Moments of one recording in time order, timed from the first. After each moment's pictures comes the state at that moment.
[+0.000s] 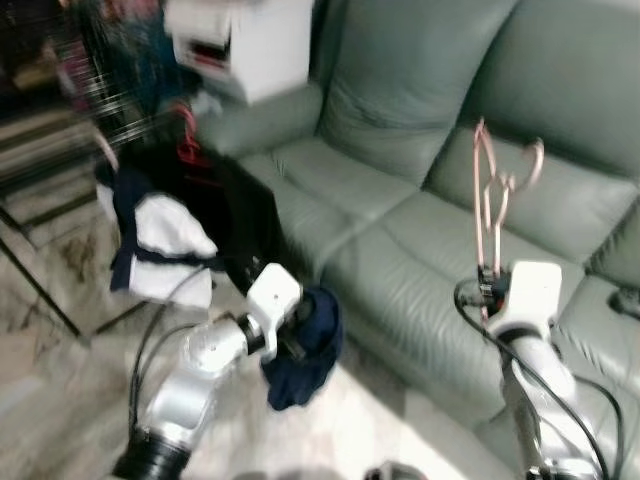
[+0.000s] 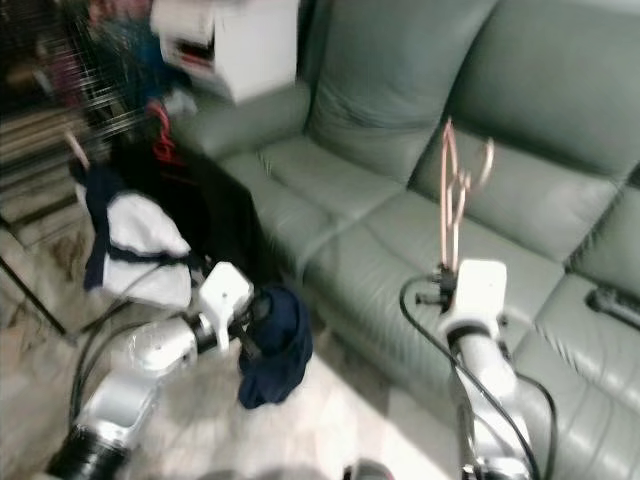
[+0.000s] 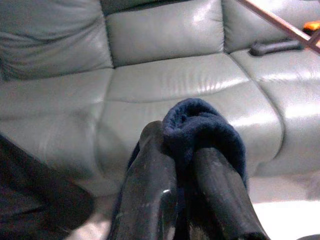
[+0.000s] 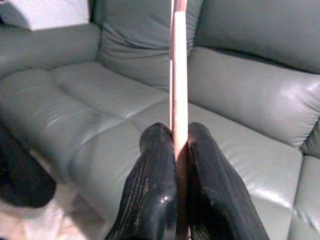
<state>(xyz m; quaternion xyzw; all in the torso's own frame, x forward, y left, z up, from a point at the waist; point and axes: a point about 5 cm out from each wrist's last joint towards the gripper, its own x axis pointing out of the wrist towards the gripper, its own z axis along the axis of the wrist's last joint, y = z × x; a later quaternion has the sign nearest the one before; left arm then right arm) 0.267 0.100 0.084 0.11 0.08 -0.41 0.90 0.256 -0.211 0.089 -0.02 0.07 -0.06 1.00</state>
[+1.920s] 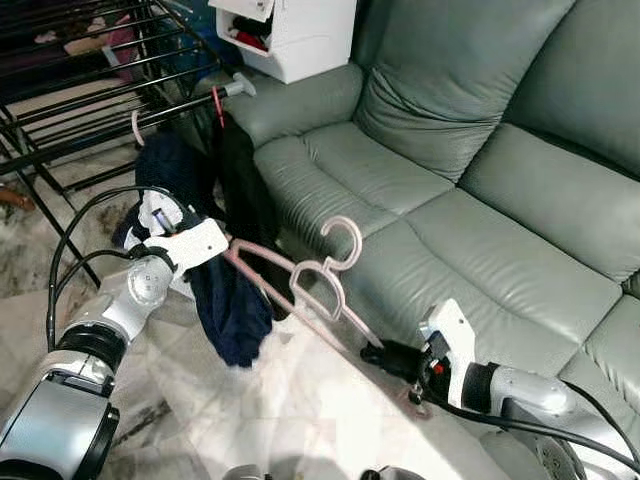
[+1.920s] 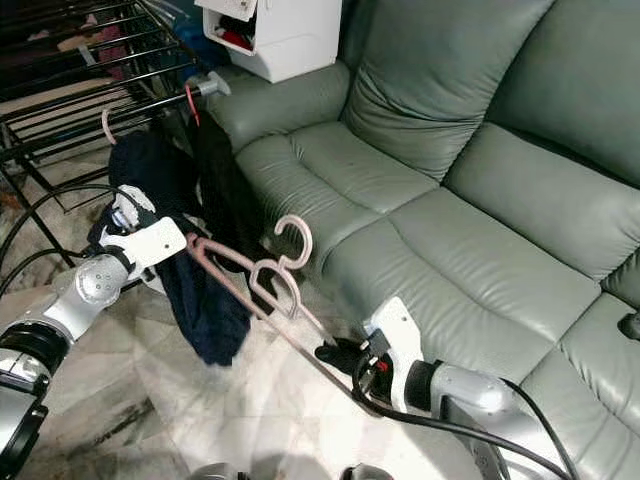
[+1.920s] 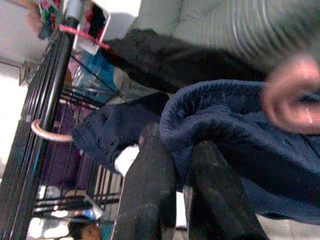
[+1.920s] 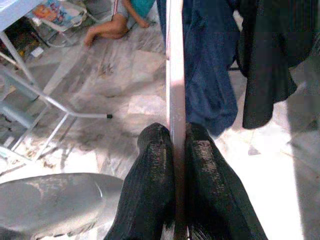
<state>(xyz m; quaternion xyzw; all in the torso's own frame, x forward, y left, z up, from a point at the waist) 0.353 0.220 0.104 0.51 0.06 -0.15 0.84 0.202 -0.152 0.095 0.03 0.23 0.45 0.86</state>
